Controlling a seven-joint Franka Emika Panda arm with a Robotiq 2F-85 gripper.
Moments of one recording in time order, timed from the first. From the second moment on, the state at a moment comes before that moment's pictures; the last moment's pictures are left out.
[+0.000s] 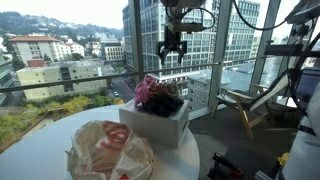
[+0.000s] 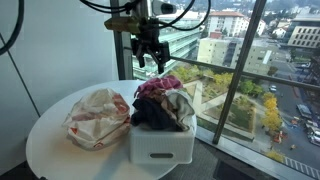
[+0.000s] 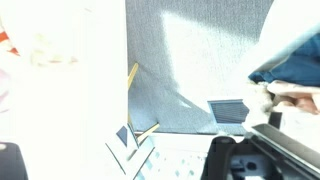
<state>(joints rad) -0.16 -0.29 -0.09 -2.20 -0.10 2.04 0.19</state>
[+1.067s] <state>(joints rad) -0.10 0.24 -0.08 -1.82 -0.05 2.11 0.20</state>
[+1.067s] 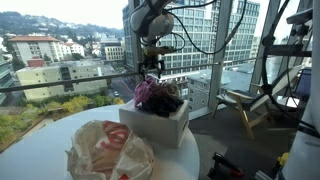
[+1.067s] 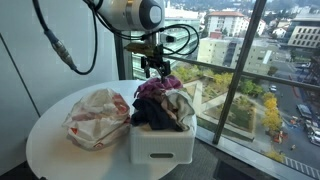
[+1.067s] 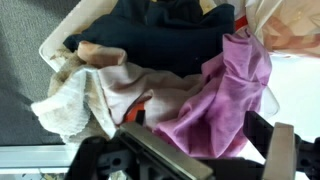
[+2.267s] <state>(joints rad) -0.10 0.35 -0.11 -1.76 -0.02 2.15 0.19</state>
